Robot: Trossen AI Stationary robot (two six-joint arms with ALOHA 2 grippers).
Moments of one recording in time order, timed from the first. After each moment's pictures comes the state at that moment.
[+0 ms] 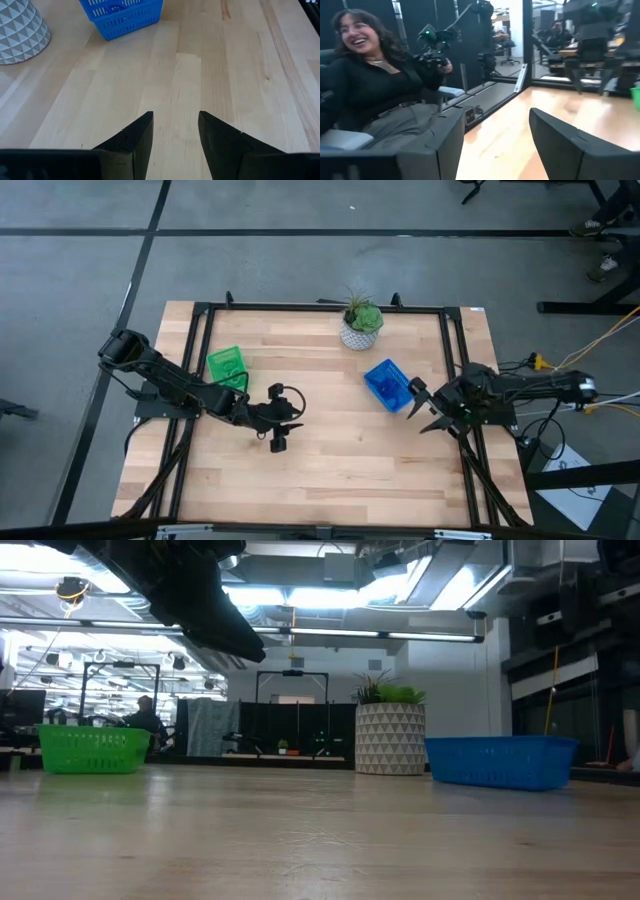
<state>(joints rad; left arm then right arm) -0.37 1.41 0.75 0.00 -0.43 -0.30 0.00 0.30 0.01 0.40 -0.65 0.12</state>
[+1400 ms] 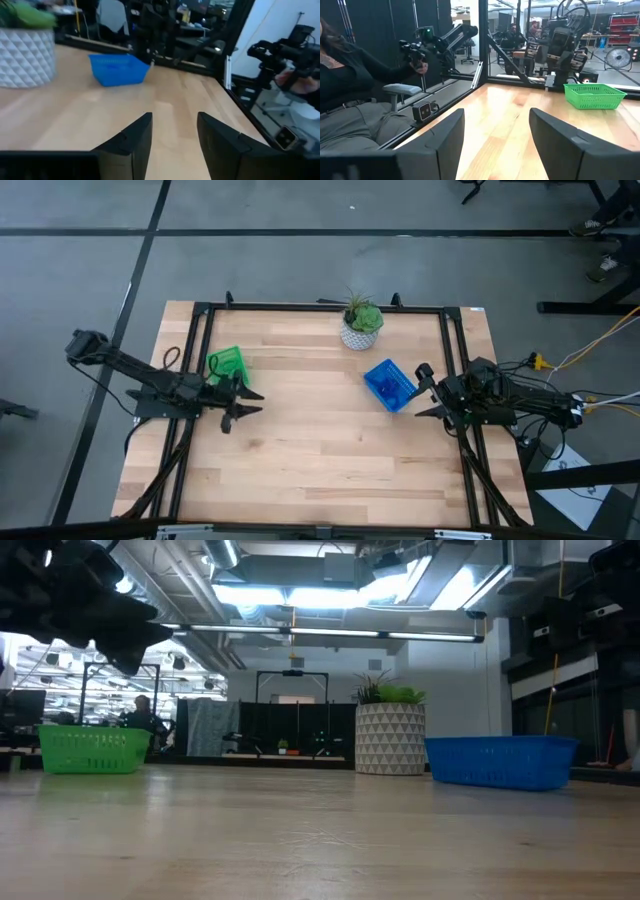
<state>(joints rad) -0.32 0.57 0.01 0.48 -0.27 -0.28 -0.19 0.01 0.02 0.05 -0.62 0.03</state>
